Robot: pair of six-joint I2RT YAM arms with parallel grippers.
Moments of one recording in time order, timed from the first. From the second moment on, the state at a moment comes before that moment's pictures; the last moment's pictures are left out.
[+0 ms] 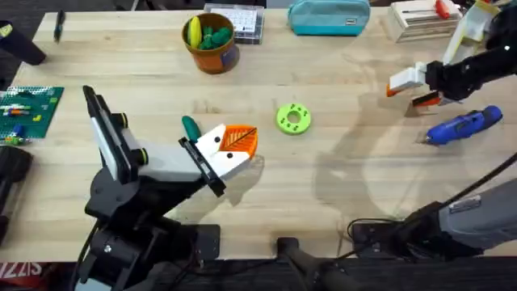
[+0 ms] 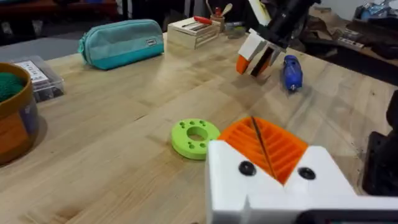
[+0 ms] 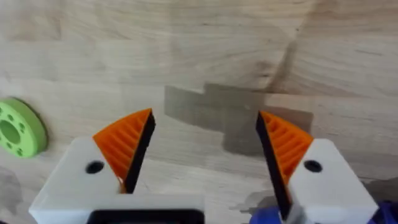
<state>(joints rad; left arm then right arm) -0.32 0.00 0.02 -0.08 0.61 -0.12 -0.45 1.82 1.25 -0.88 -0.38 -0.31</state>
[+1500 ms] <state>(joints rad) -0.32 0.00 0.02 -0.08 0.61 -0.12 -0.78 1.59 1.06 -0.61 0.02 0.46</state>
